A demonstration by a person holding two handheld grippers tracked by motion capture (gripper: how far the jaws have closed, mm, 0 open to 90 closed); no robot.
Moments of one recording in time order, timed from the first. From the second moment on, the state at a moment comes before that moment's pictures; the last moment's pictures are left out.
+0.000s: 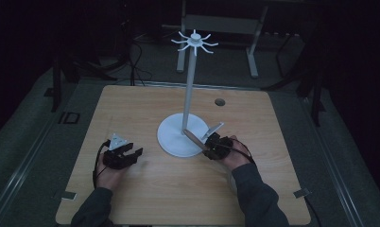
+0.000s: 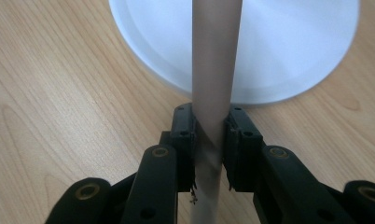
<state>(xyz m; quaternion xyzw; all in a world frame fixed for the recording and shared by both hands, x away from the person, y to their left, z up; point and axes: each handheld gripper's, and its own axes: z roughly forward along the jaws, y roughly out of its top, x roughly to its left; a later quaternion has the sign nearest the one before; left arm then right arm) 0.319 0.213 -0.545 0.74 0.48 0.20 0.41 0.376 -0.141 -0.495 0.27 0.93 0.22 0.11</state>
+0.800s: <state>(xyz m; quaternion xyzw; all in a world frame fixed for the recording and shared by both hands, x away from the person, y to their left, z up) 0.318 0.212 -0.544 0.74 0.48 0.21 0.41 0.354 -0.177 -0.460 0.30 0.87 0.34 0.18</state>
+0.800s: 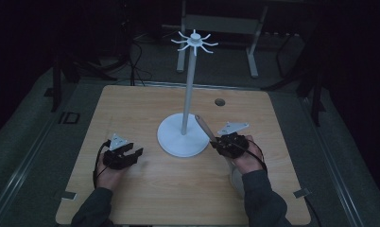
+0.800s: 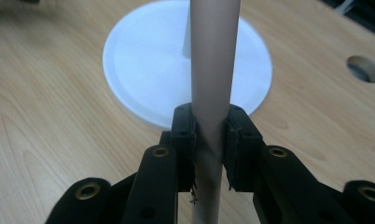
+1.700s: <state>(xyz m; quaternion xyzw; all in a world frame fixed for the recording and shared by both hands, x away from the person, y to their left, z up) 0.318 0.211 -0.544 0.74 0.48 0.21 0.41 0.339 -0.204 -0.431 0.32 0.81 0.44 0.23</state>
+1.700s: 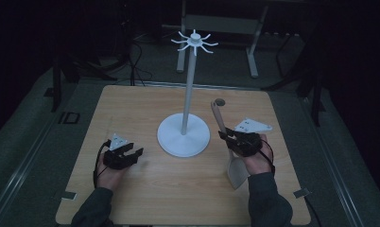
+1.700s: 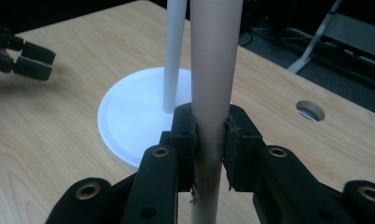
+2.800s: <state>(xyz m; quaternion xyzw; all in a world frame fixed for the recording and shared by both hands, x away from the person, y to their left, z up) 0.318 0.213 -0.544 0.74 0.48 0.21 0.41 0.336 -0.200 -0.409 0.31 0.77 0.50 0.25</state>
